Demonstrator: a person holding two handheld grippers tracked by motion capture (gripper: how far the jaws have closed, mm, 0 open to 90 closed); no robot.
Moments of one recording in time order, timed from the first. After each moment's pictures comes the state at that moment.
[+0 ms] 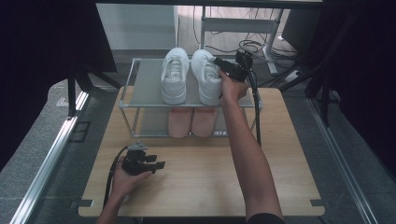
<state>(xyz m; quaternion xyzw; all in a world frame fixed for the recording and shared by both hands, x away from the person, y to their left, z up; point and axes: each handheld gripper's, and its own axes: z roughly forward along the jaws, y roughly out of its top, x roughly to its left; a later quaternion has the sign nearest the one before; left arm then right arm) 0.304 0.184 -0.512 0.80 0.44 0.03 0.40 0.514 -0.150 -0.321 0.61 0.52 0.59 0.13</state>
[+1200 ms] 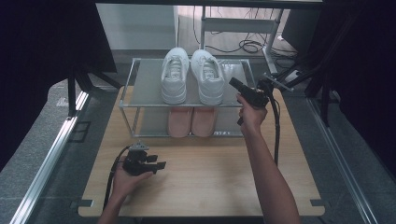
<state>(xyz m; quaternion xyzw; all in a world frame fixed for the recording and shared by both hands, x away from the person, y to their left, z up) 0.303 0.179 -0.510 0.81 0.43 0.04 0.40 0.439 -0.213 -0.359 0.53 0.53 0.65 0.10</state>
